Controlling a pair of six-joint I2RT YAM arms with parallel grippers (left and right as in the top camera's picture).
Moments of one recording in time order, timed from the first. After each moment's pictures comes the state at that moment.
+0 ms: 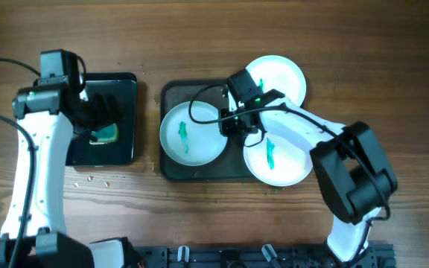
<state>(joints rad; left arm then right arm) 0.14 1.48 1.30 -1.13 -0.05 -0.32 0.55 1.98 1.23 -0.49 -0.27 0.48</state>
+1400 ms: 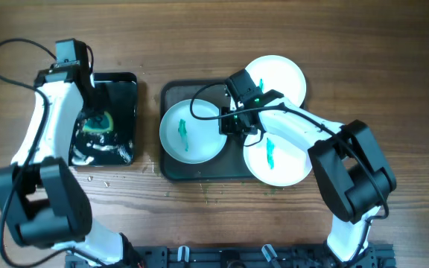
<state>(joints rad) 0.14 1.76 1.33 -0.88 -0.15 -0.16 0.55 1.99 1.23 -0.48 -0.25 0.56</state>
